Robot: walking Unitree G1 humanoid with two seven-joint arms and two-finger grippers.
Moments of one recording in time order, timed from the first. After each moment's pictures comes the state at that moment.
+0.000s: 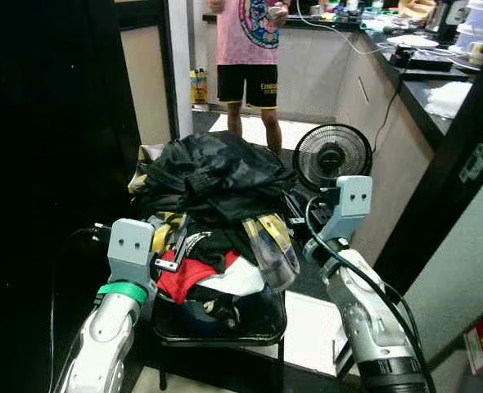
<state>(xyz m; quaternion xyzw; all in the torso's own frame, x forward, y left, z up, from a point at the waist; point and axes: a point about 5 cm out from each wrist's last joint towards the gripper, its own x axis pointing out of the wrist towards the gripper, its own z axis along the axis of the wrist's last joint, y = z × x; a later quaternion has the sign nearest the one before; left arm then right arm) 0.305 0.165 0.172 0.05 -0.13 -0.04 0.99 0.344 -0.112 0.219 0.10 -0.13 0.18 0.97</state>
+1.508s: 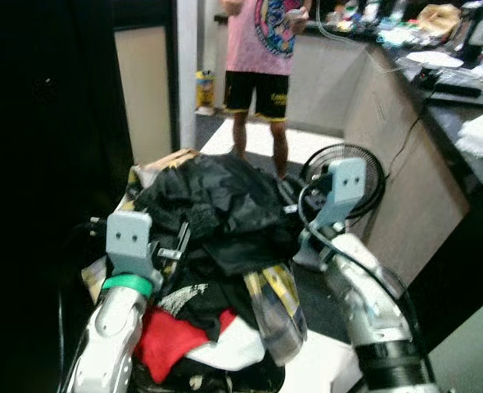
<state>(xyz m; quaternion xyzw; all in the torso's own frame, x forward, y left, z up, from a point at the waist) 0.307 0.158 0.184 0.01 -0.16 -0.06 0.99 0.351 -0.096 0.232 0.08 -0.15 0.22 0.96</state>
